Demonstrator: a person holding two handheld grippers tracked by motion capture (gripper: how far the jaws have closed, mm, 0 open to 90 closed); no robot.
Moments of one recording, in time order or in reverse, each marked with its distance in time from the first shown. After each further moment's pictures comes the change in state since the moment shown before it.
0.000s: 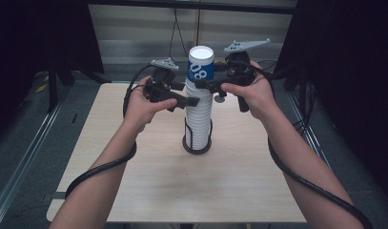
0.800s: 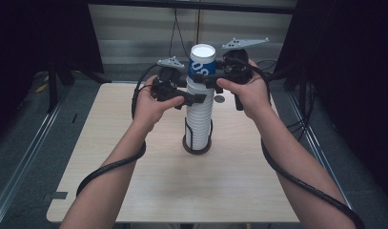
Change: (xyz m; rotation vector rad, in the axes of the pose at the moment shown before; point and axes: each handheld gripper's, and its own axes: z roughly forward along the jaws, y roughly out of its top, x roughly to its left) left arm -0.003 0.006 0.015 -0.051 0.017 -0.004; right arm 0.004 0.005 0.002 -0.042 -0.066 0.029
